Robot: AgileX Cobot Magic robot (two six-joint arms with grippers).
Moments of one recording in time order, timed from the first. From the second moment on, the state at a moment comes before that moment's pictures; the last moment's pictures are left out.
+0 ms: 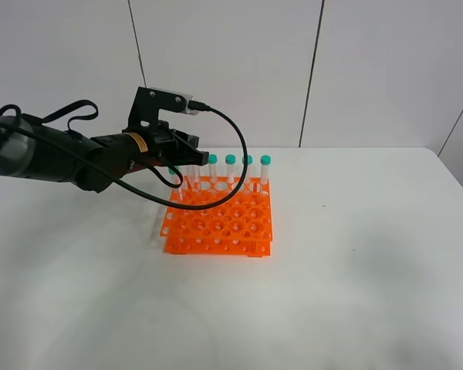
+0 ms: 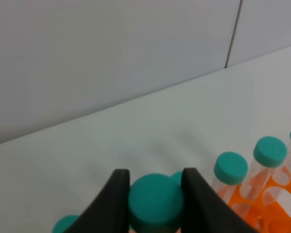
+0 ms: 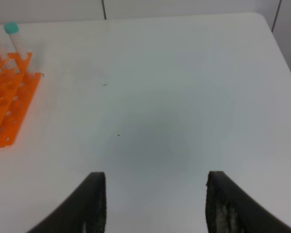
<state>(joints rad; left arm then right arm) -0.39 1.90 -1.03 0.11 -0.42 -0.09 0.00 -0.01 -0.50 -0.04 1.03 0.07</state>
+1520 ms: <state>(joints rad) -0.40 1.94 -1.03 0.11 -0.45 -0.13 0.00 -0.01 -0.50 -0.04 1.03 0.07</state>
